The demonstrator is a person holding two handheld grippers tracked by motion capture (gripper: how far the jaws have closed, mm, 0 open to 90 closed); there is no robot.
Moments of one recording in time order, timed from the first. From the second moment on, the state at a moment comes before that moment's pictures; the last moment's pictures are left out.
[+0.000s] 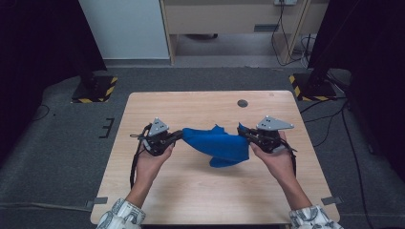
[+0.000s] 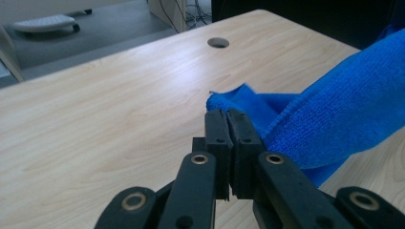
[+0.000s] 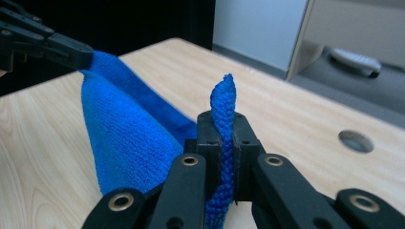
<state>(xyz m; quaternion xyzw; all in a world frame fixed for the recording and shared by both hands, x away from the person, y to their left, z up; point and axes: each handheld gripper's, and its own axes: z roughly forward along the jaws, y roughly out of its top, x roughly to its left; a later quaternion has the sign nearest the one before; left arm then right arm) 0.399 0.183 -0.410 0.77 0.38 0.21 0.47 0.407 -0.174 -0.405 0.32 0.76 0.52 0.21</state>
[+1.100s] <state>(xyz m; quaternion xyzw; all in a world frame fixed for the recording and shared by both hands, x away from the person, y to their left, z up) 0.349 0.196 -0.356 0.75 0.36 0.24 0.51 0.374 -0.173 -0.363 0.29 0.74 0.55 0.25</state>
